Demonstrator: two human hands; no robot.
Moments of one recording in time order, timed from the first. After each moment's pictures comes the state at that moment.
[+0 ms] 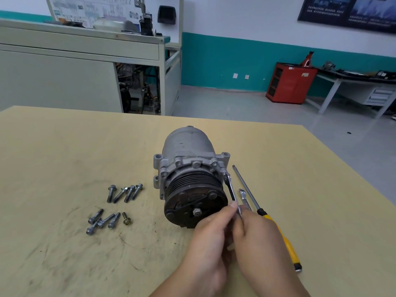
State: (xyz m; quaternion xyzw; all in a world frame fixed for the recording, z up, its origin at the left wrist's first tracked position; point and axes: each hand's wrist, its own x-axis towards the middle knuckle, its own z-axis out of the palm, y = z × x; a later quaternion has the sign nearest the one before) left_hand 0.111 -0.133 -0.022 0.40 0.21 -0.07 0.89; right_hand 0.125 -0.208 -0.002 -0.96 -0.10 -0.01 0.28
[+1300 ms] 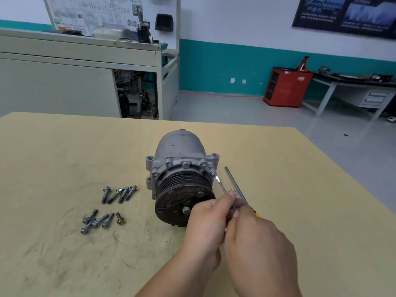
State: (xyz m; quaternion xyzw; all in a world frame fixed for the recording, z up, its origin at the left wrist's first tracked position) left_hand 0.119 -0.143 -0.001 0.51 0.18 -0.01 0.84; right_hand 0.109 -0.220 0.013 -0.98 -0.09 -0.05 0.16
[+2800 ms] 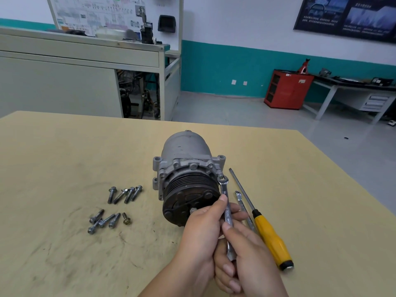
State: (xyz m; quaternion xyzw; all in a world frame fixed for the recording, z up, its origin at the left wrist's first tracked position) left_hand 0.108 -0.130 0.000 0.43 0.21 -0.01 0.88; right_hand 0.096 -0.207 -0.011 -0.58 0.02 0.24 0.78
